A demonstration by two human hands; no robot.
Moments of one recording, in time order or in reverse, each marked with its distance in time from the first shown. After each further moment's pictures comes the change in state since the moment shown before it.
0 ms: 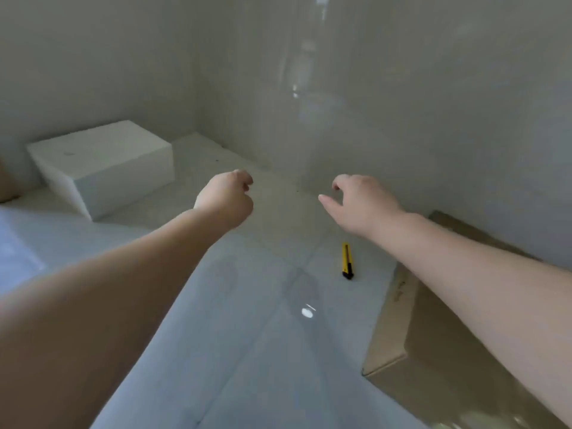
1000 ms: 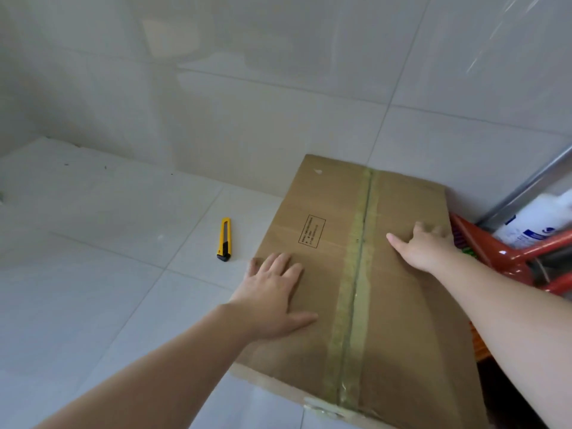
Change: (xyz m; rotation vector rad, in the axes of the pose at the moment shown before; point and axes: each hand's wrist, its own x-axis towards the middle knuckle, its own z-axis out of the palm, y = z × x) left_hand -0.131 0.256 0.315 0.466 -0.649 0.566; right_hand -0.156 0.500 0.125 -0.036 -0.397 0.935
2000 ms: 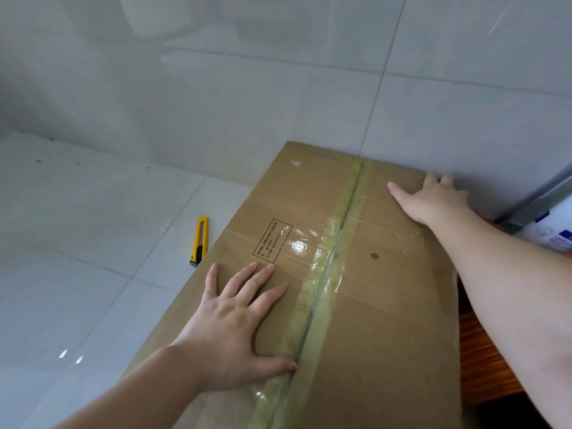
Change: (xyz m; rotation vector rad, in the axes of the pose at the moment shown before) left_hand 0.026 0.007 0.026 0.108 0.070 0.059; right_hand 0.123 -0.005 -0.030 0.098 0.157 -0.027
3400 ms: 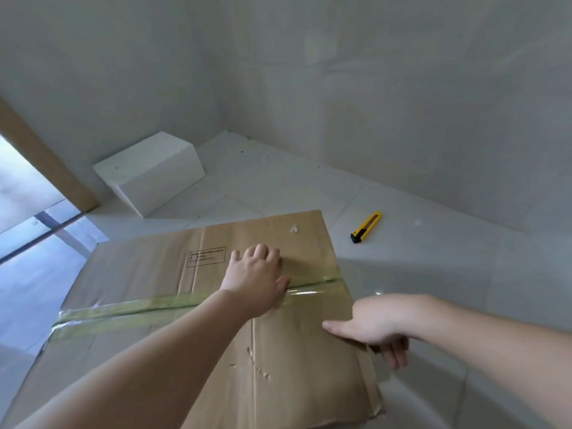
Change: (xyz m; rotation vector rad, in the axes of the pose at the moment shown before) left_hand -0.243 -0.189 -0.023 0.134 0.065 -0.594; right_hand -0.436 -0.241 0.026 -0.462 -0.963 -0.717
